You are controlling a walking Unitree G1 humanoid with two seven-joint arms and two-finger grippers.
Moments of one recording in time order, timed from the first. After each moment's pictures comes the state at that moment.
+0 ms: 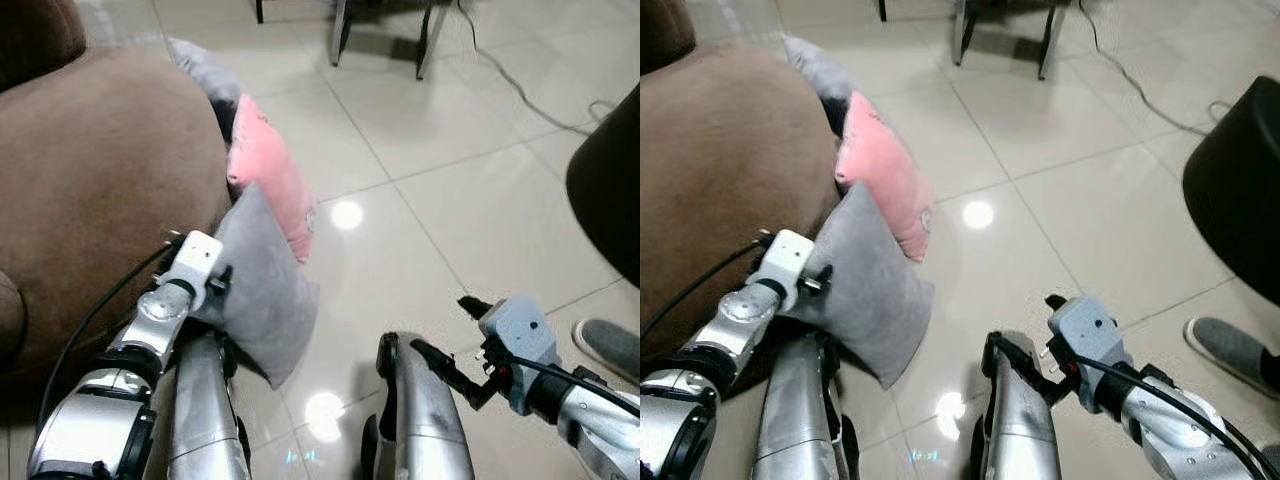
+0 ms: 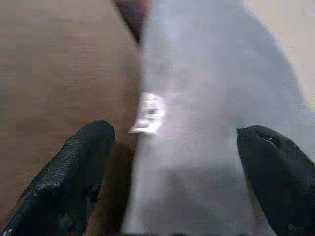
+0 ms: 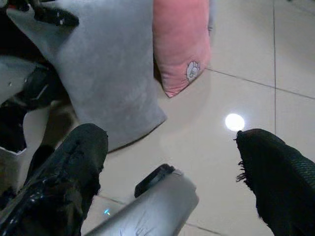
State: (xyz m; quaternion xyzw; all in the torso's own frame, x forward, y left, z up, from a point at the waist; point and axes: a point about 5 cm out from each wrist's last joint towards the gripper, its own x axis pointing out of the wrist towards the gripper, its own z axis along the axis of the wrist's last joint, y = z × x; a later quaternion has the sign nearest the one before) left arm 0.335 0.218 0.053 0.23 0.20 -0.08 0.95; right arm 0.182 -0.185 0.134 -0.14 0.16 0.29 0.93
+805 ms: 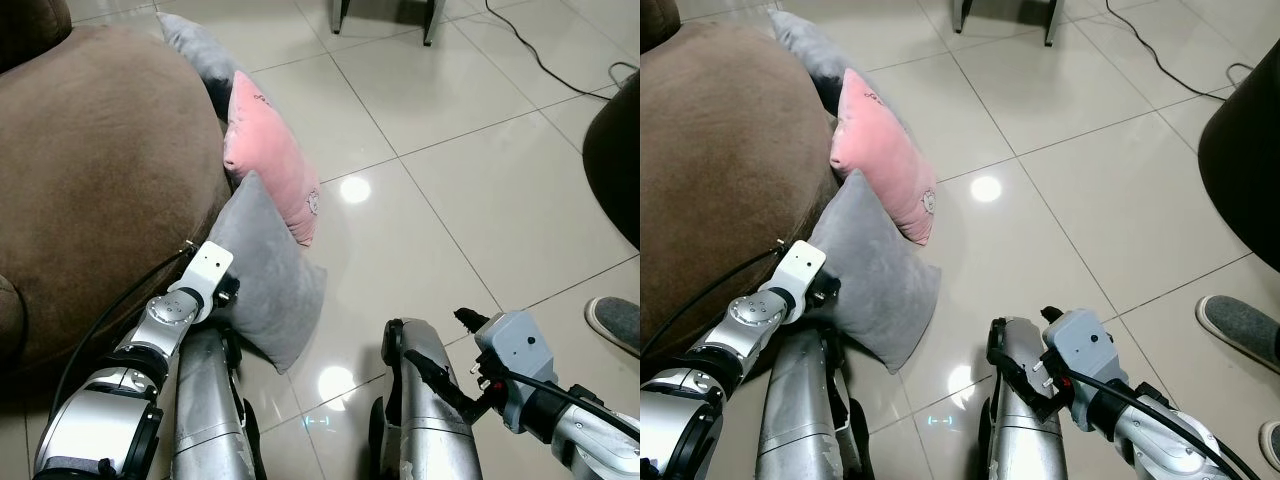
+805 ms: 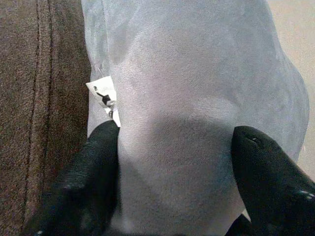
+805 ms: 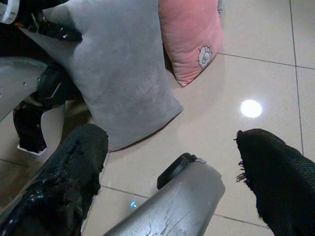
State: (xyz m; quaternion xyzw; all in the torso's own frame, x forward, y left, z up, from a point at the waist) left arm 0.330 0.214 0.043 0.24 0.24 -0.11 0.93; right arm 0.168 -0.176 0.130 -0.12 0.17 0.28 0.94
